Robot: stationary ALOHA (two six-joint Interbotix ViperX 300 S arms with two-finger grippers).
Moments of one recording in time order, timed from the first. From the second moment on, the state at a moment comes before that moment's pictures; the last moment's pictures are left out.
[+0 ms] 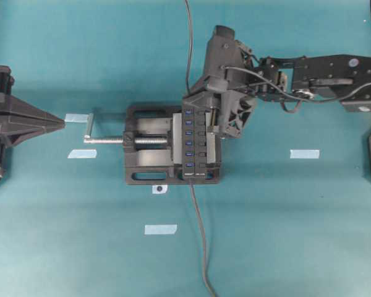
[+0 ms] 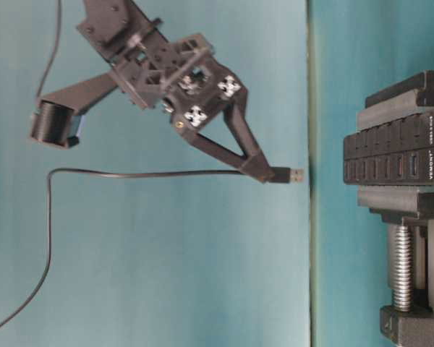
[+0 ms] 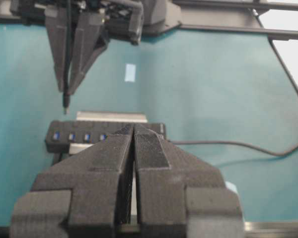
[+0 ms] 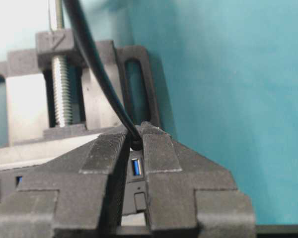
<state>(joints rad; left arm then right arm) 0.01 -1.01 1.18 0.02 -0.04 -0.05 -0.18 -0.04 0.57 0.00 0.15 -0.02</state>
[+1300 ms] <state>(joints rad) 0.01 -1.02 1.18 0.02 -0.04 -0.06 -0.06 -0.08 0.55 0.01 0.26 0.12</state>
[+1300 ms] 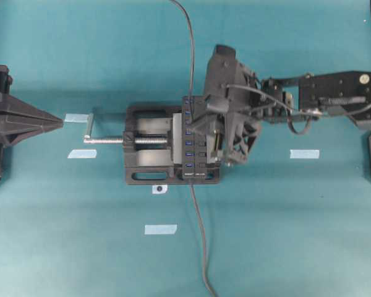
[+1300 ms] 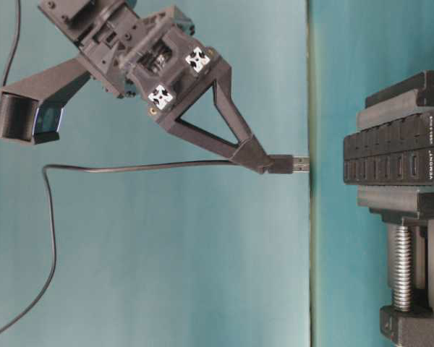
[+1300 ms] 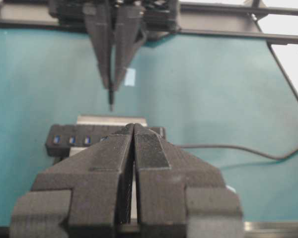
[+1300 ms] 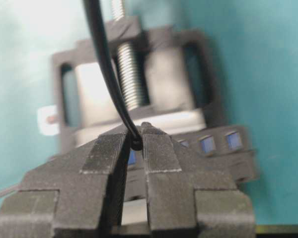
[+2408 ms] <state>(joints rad) 0.01 -1.02 1.18 0.01 -0.04 -0.05 0.04 -0.02 0.54 0.00 0.25 0.14</state>
